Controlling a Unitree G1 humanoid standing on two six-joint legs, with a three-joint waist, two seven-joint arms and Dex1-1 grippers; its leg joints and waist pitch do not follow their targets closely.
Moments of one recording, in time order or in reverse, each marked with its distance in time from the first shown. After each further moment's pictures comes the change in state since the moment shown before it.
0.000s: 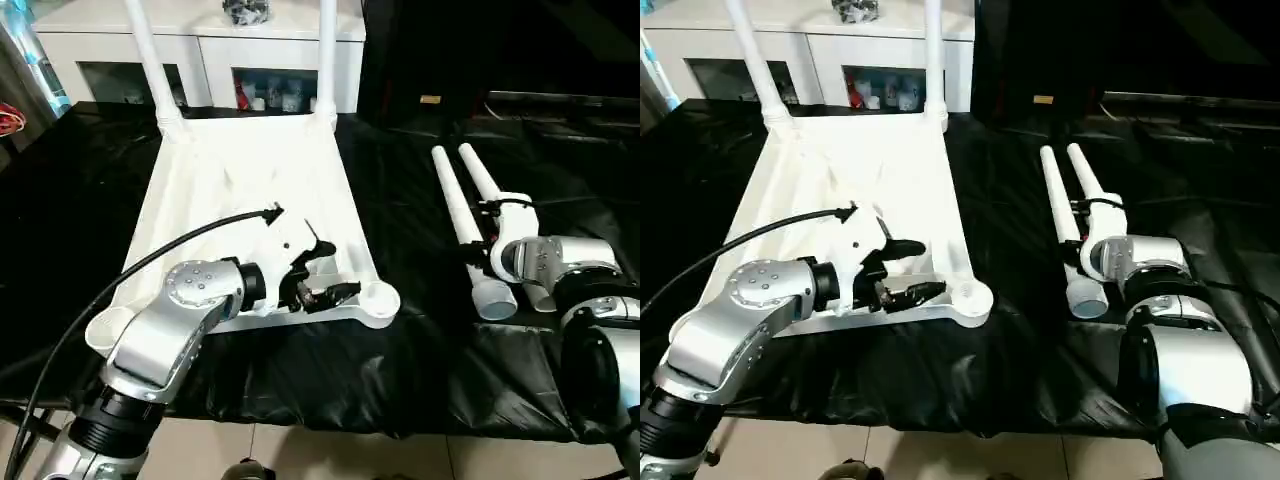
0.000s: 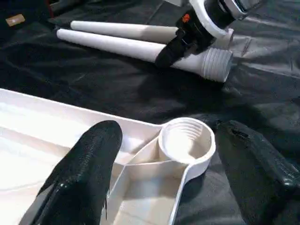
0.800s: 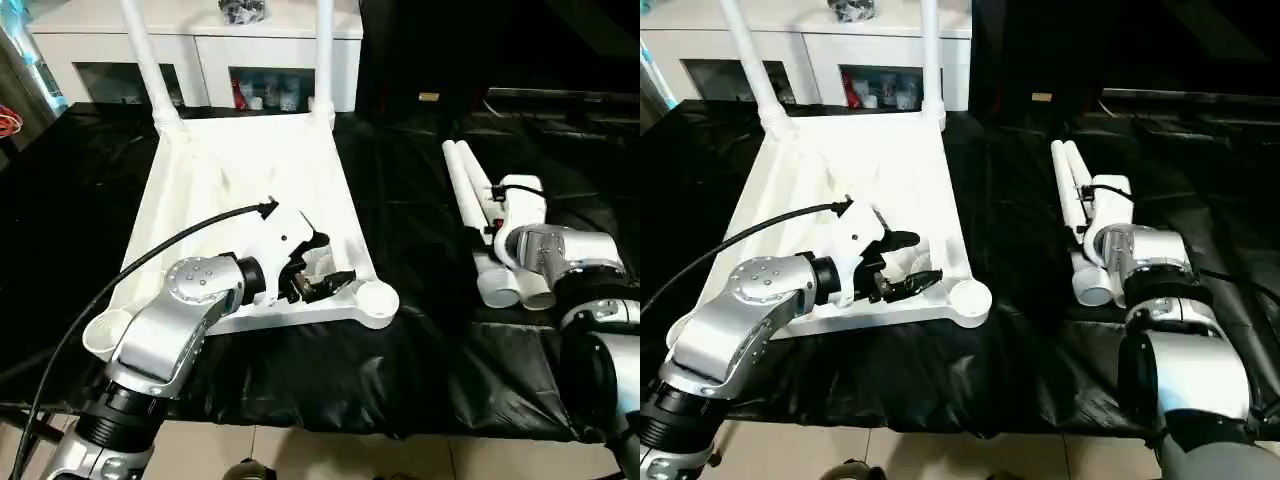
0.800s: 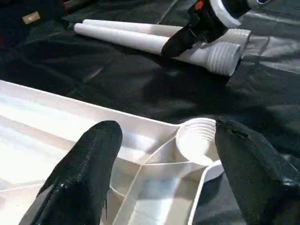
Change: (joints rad) left arm 0.003 0.006 0.005 0.002 0.022 0.002 0.003; right arm 0.014 0.009 0.022 -0.087 -0.024 0.003 -0.016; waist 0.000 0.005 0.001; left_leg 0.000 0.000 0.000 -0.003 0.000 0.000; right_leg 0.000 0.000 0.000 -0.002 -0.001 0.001
